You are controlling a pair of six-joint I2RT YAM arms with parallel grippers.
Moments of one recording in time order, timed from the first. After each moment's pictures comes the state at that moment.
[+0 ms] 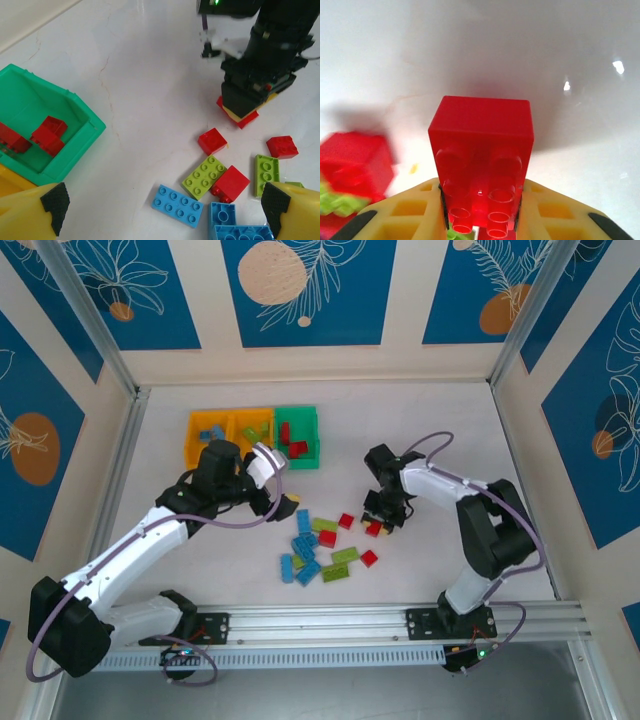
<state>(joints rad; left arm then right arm) -0.56 1.12 0.88 -0.35 0.38 0.26 0.47 1.63 1.04 -0.92 -0.20 0.86</state>
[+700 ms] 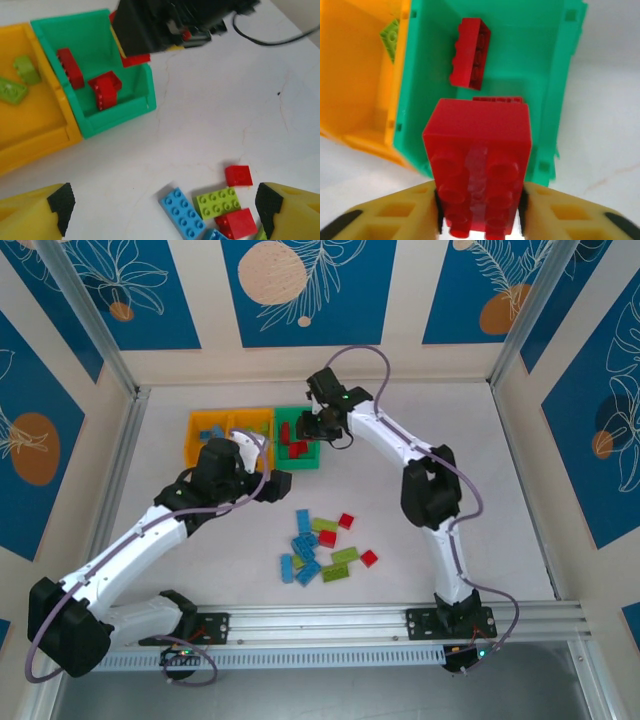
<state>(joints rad) -0.56 1.12 0.91 -0.40 0.11 -0.24 0.57 2.25 2.10 -0.88 -0.15 0.46</state>
